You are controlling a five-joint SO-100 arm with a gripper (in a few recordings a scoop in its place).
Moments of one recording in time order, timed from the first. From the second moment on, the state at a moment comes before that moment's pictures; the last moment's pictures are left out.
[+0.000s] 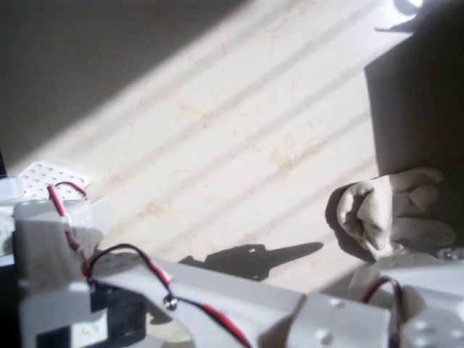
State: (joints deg) arm 13.0 59.2 25.4 94.9 -19.3
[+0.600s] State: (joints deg) arm -3.1 52.3 25.4 94.6 -14.1
